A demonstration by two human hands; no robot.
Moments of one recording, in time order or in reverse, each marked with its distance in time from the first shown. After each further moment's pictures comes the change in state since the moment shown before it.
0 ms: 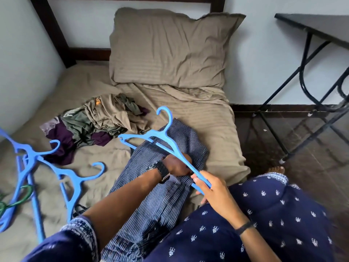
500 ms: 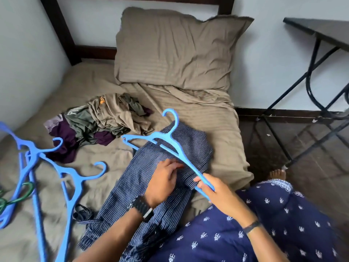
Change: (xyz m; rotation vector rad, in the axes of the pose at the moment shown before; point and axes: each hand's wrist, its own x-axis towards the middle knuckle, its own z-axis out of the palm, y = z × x) left_hand -0.057 -0.021 0.056 -0.443 0.763 0.026; right_hand 0.020 0.007 -0.016 -0.249 -0.182 -0.031
